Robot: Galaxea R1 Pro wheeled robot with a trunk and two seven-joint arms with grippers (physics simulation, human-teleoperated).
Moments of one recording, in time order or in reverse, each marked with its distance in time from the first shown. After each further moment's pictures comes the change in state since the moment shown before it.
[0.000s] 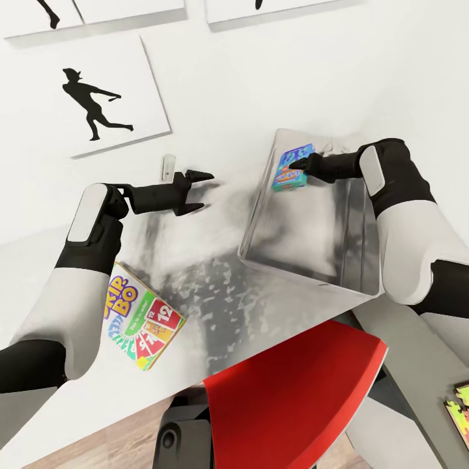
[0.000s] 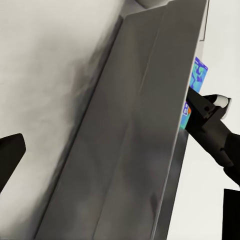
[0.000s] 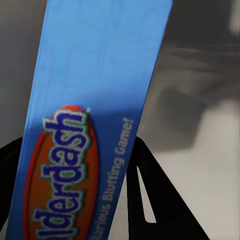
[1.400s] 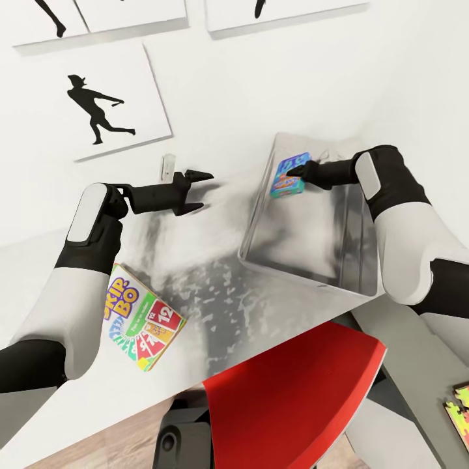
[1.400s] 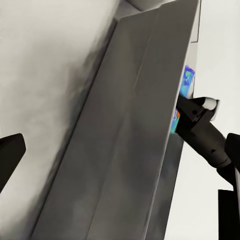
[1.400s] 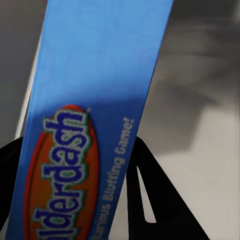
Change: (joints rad) left arm -0.001 0.001 0.002 0.000 -0.002 0.000 0.001; right arm 0.000 0.000 0.000 0.058 -0.001 -0.002 -0.001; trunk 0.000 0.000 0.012
